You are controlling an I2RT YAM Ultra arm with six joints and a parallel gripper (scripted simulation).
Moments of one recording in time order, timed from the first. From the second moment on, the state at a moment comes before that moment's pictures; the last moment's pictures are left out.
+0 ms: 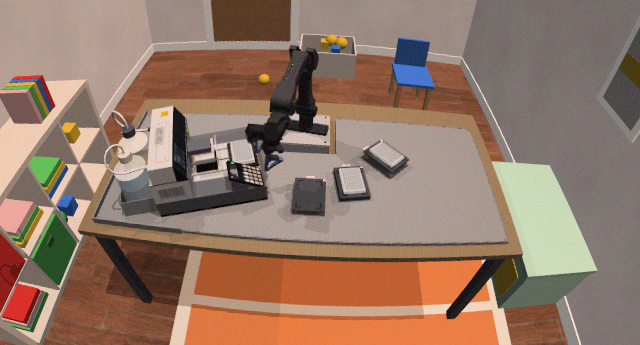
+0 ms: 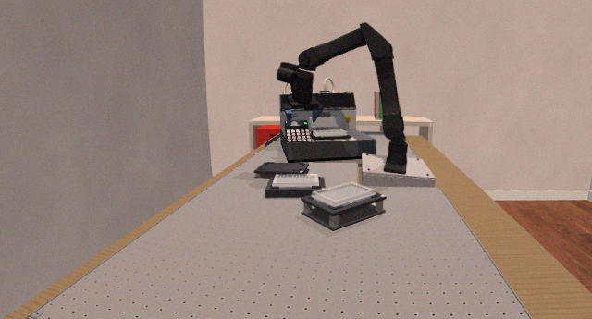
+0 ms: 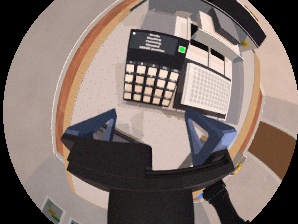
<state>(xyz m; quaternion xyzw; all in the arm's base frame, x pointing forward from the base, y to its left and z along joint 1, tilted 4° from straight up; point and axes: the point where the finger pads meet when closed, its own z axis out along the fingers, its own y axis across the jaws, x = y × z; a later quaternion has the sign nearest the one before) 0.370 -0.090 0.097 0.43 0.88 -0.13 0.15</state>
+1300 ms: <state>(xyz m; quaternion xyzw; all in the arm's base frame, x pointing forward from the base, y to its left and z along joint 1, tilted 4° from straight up) 0.296 -0.206 0.131 -0.11 0.99 -0.02 -0.01</state>
